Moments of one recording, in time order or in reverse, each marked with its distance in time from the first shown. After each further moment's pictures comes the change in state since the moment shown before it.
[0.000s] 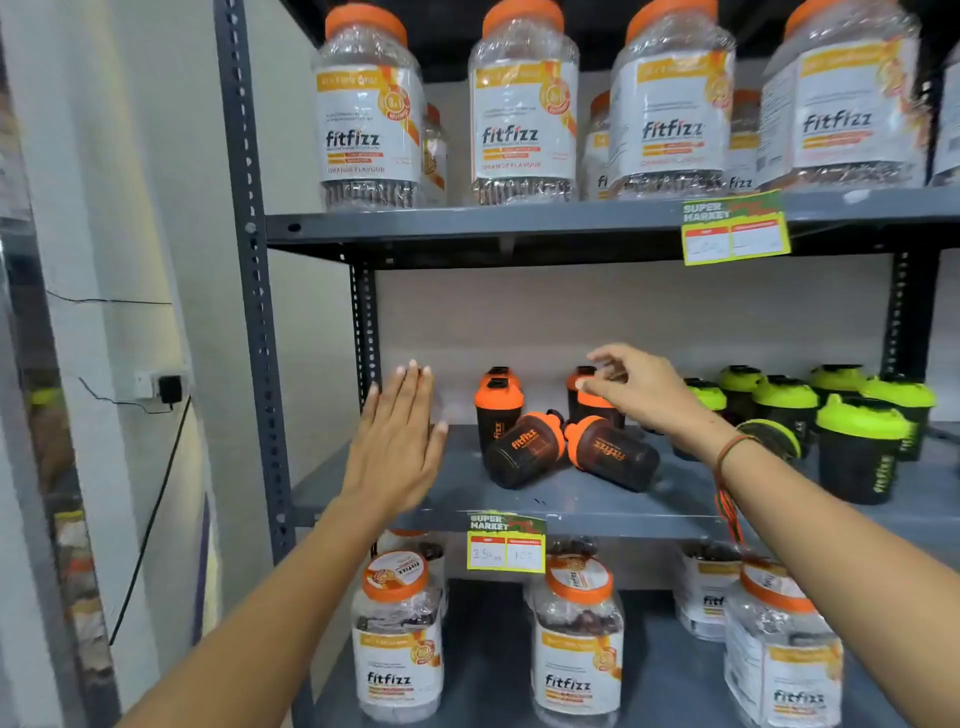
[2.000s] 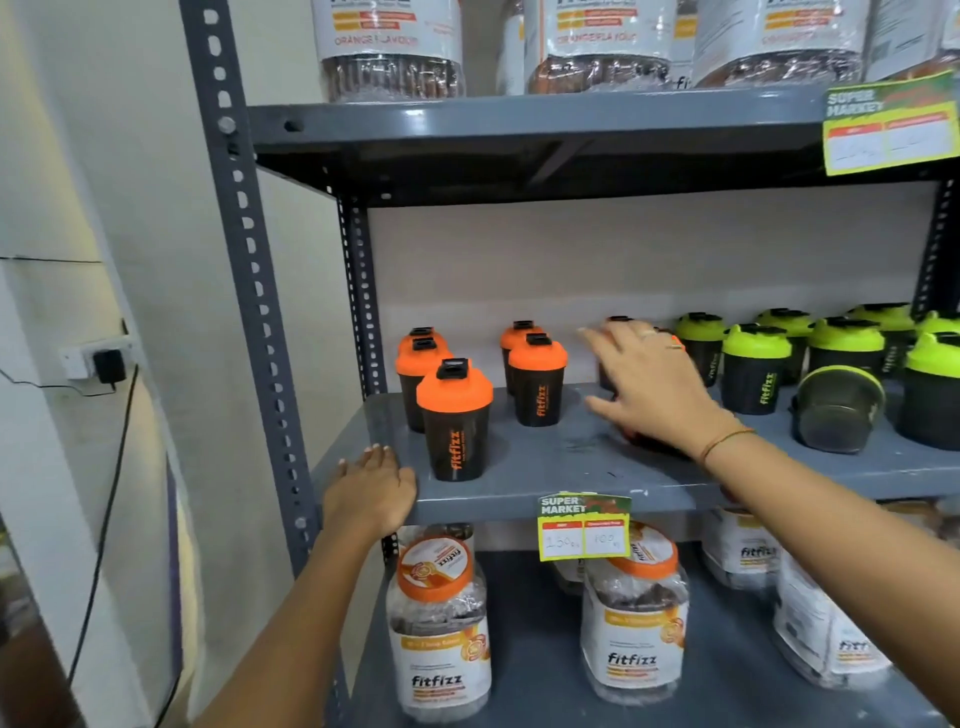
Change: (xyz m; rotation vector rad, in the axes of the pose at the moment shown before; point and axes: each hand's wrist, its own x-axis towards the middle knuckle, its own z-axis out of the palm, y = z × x) left_hand -0.030 -0.121 0.102 -0.019 -0.671 -0.302; right_hand 0.036 0.016 0.121 -0.968 0.058 -0.305
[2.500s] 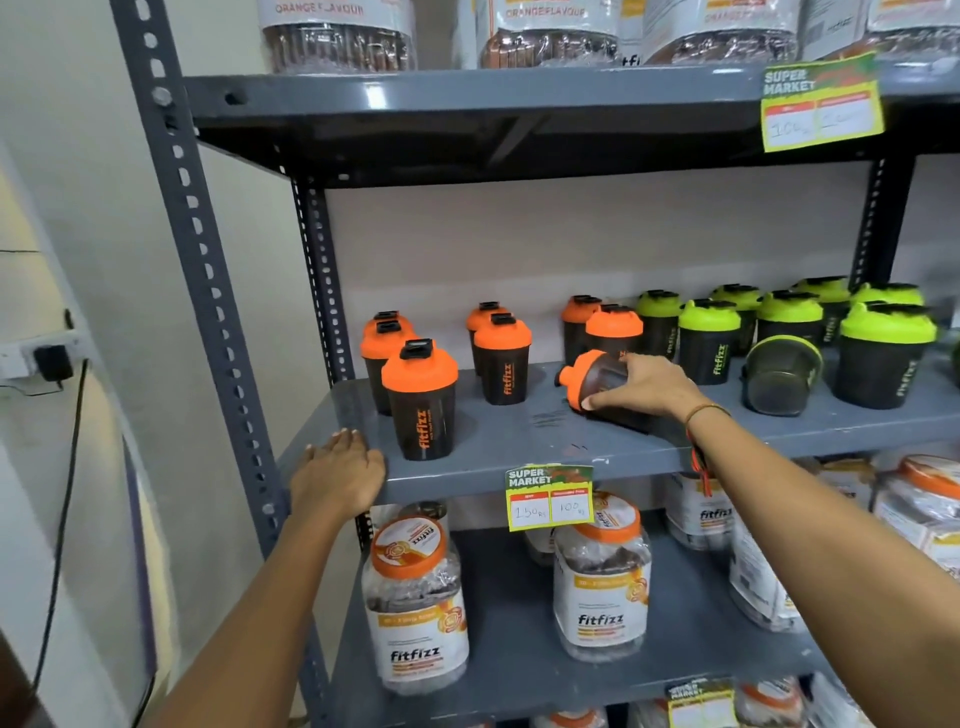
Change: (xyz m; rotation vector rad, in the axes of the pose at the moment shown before) left_hand 0.002 -0.003 0.002 0.026 -0.001 0.014; right_hand -0.025 0.050 0.052 0.469 -0.452 0.537
